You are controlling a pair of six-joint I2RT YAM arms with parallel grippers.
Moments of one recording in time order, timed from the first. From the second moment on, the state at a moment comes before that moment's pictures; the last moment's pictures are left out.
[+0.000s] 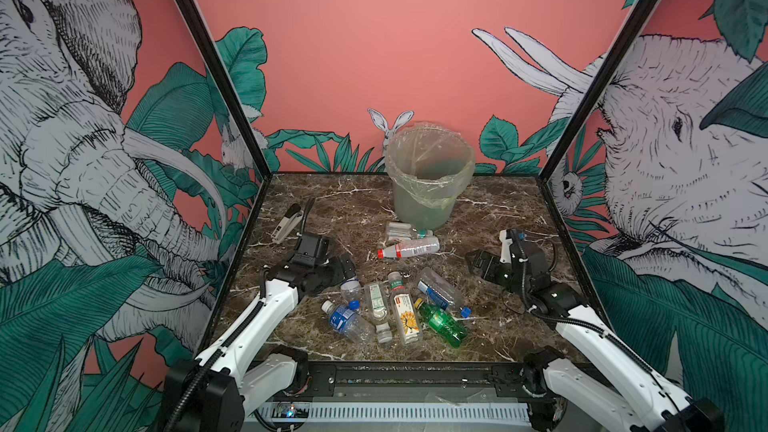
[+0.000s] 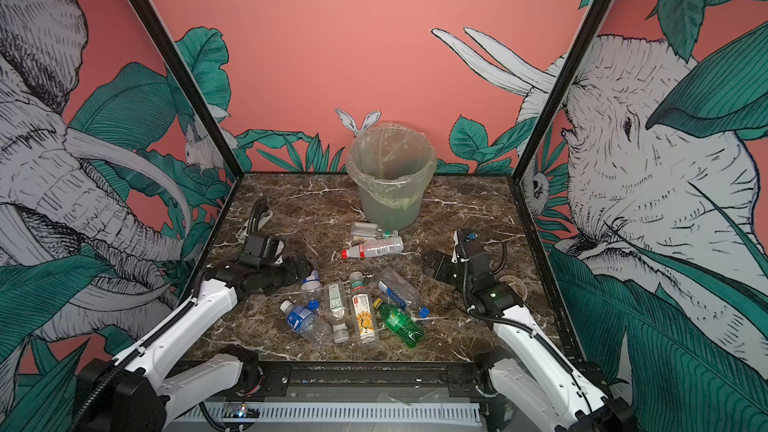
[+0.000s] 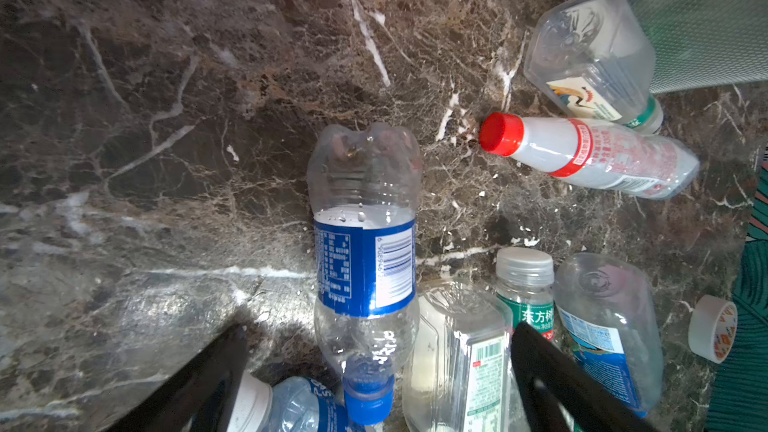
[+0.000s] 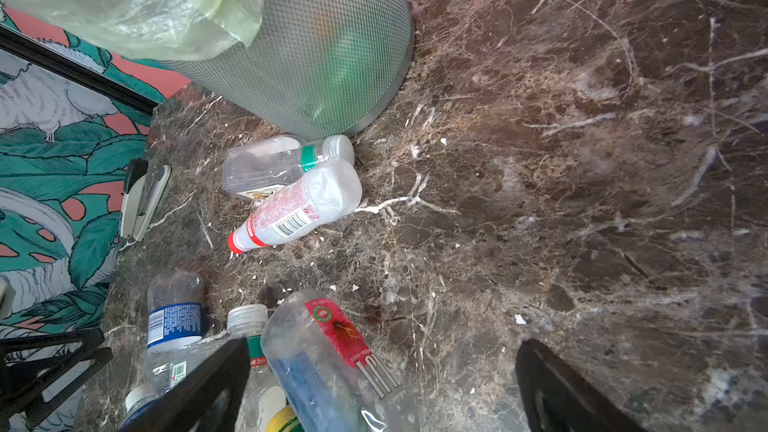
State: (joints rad) left arm -0.32 1.06 0.71 -0.67 0.15 -0.68; right arm 0.40 0.85 0.59 -0.38 -0.05 0.63
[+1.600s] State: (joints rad) left arm -0.37 1.34 0.68 -0.52 0.13 -0.60; right arm 0.39 0.86 0.55 -0.36 -0.05 0.68
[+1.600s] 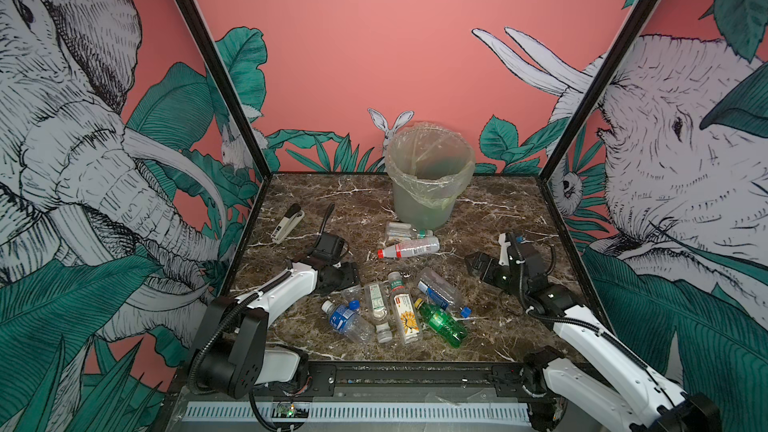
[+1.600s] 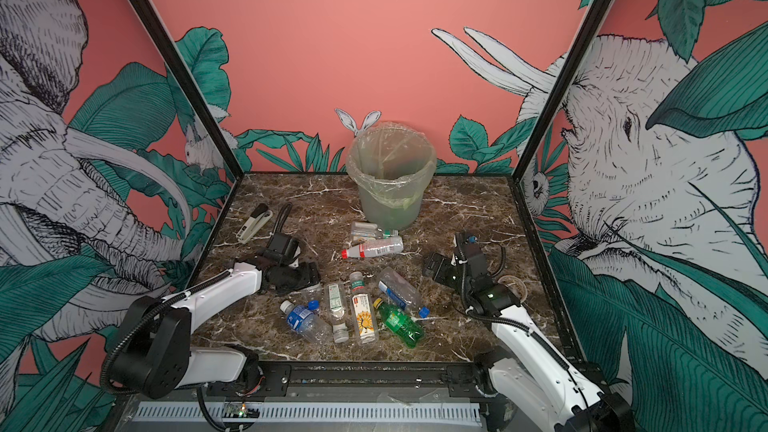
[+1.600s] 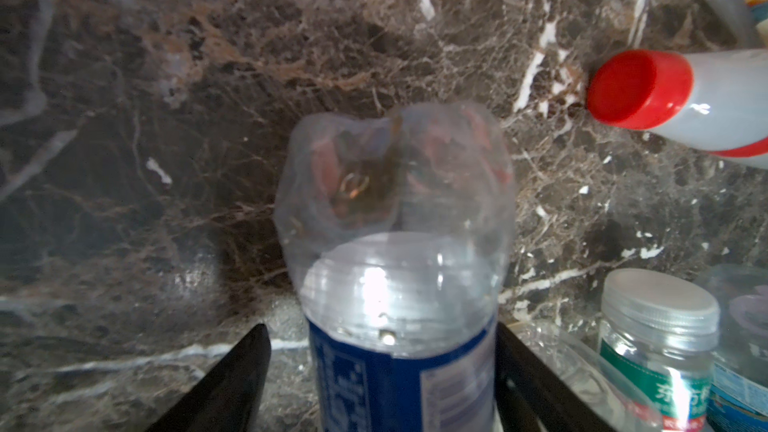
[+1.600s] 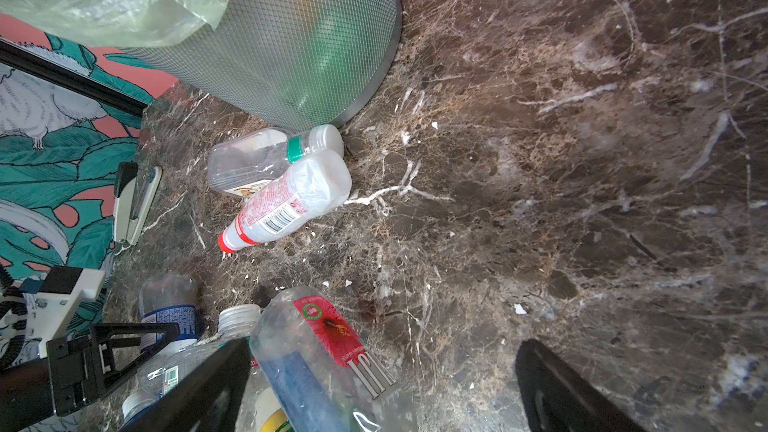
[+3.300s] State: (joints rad) left arm -0.37 1.36 0.78 -0.39 0.16 -0.64; right arm 0.38 0.80 0.54 -0.39 -0.05 0.70
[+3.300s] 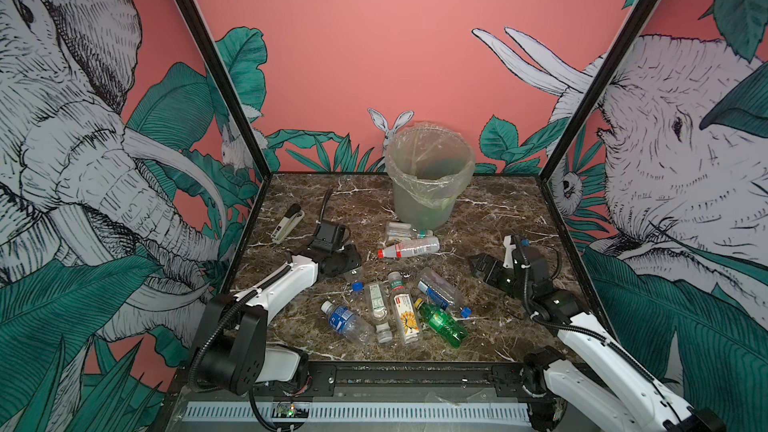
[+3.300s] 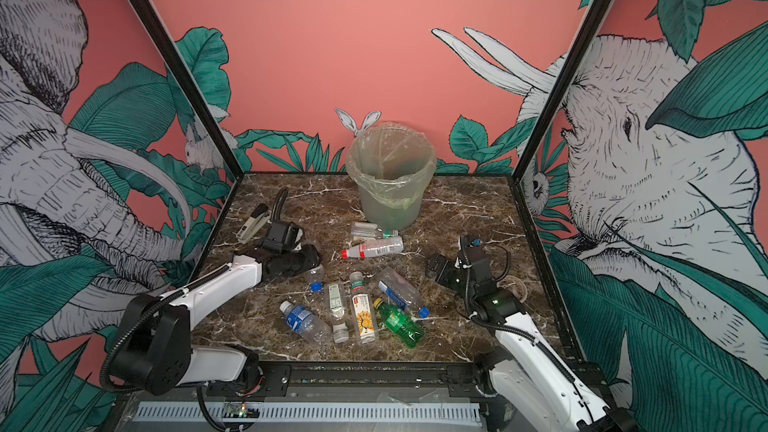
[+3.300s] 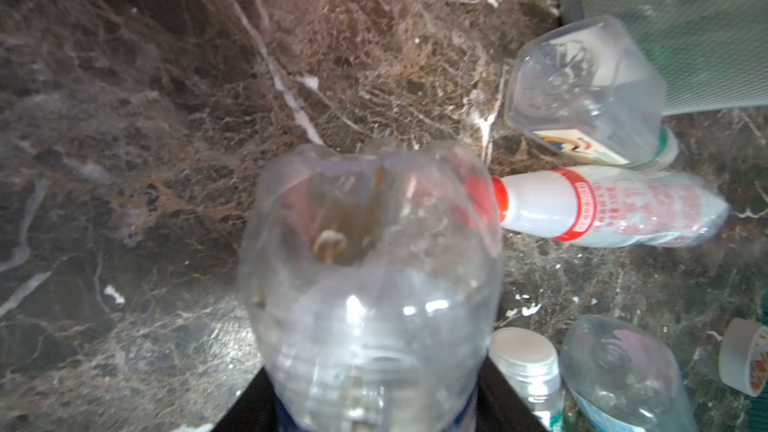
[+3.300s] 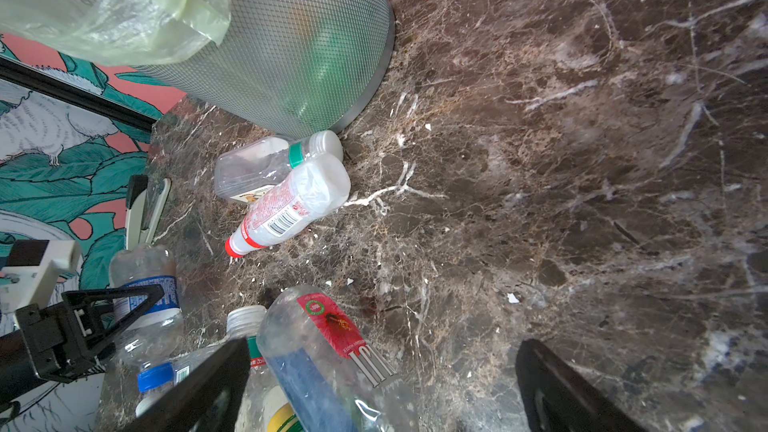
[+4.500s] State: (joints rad) left arm -0.37 1.31 0.79 0.02 0.60 -0.64; right arm 0.36 0.81 0.50 -0.39 -0.06 0.81
